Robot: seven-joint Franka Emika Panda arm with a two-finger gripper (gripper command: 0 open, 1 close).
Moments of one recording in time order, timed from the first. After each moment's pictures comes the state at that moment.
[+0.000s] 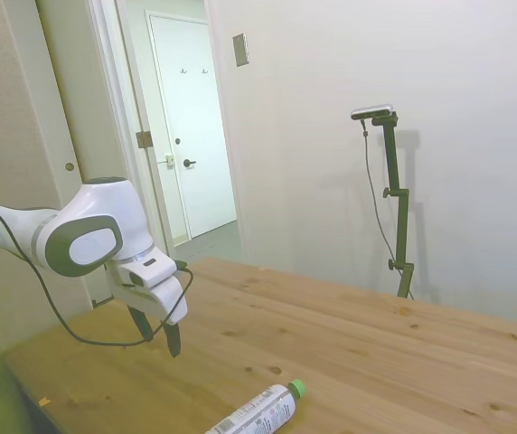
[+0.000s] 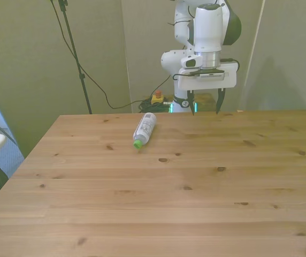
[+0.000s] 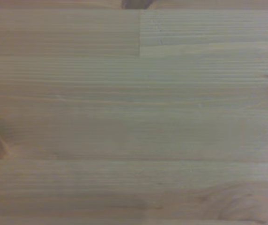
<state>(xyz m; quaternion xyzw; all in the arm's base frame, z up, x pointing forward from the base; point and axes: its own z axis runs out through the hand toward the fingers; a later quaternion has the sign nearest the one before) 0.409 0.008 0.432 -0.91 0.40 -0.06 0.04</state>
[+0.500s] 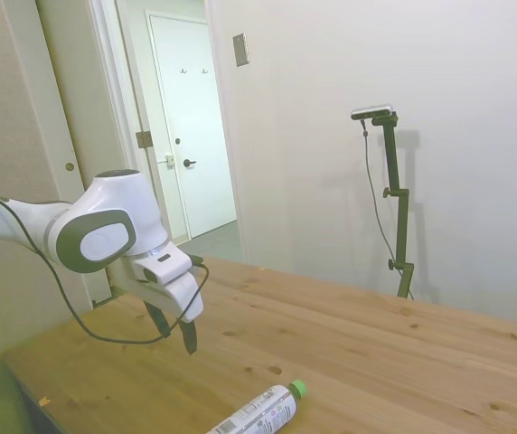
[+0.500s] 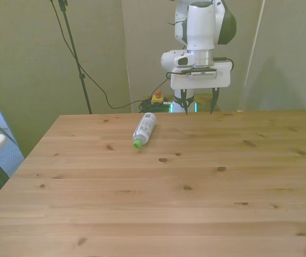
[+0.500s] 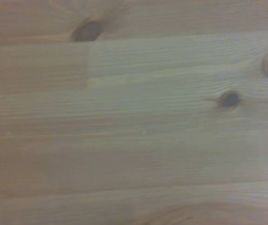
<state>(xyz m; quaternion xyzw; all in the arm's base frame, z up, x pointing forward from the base) 0.420 -0.040 0.449 -0.89 0.44 -0.08 0.04</state>
